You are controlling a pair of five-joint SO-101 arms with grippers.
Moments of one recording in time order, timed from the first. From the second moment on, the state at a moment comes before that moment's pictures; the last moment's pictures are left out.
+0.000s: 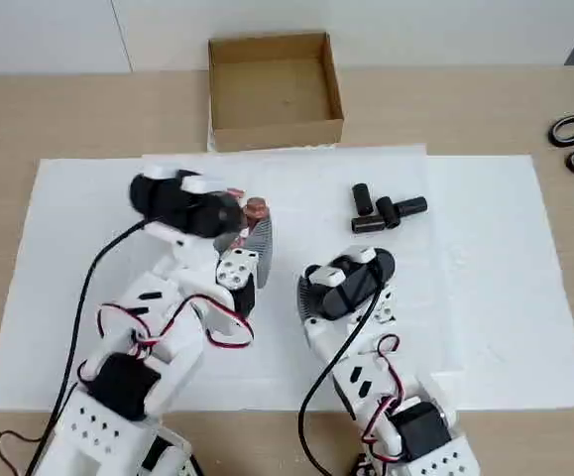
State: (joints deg) left arm 25.1 -66.0 57.0 39.3 17.9; right arm -29.6 -102.9 92.7 40.8 -1.5
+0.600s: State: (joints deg) left arm 28.0 -66.8 67.9 26.0 22.5; right arm -34.0 -103.1 95.2 39.4 -7.5
